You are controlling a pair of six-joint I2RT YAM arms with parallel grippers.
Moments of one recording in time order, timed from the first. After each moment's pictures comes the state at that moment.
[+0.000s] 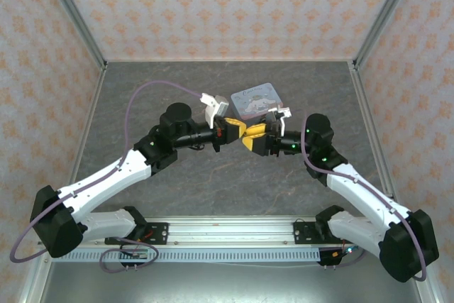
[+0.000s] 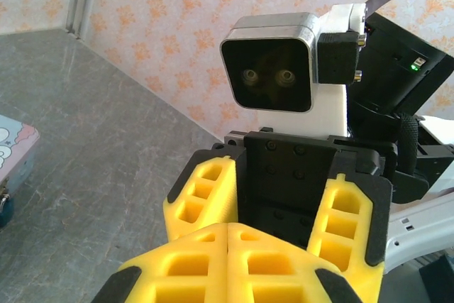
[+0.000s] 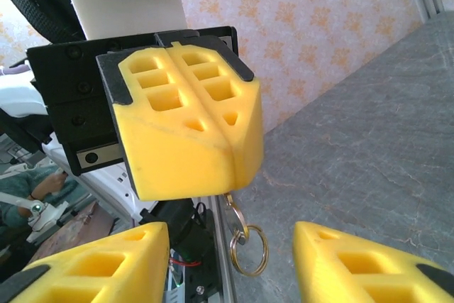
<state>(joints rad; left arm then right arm) -0.71 1.18 0.92 0.09 0.49 -0.41 0.47 0.99 0.60 0.37 -0.96 0.54</state>
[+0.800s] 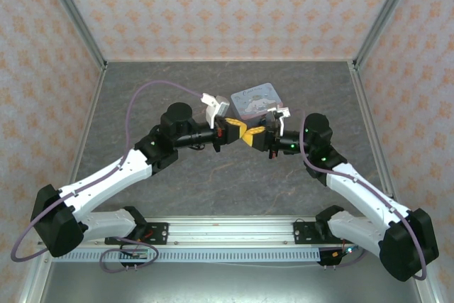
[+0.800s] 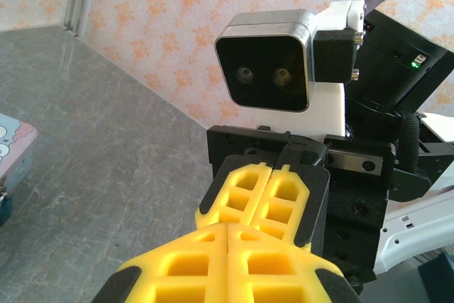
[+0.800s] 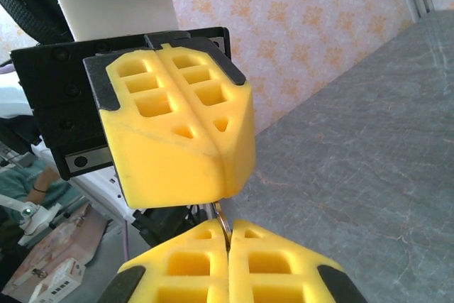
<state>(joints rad) -0.71 1.19 0.92 0.09 0.50 -0.41 0.48 1.00 0.60 0.35 -0.94 0.52</state>
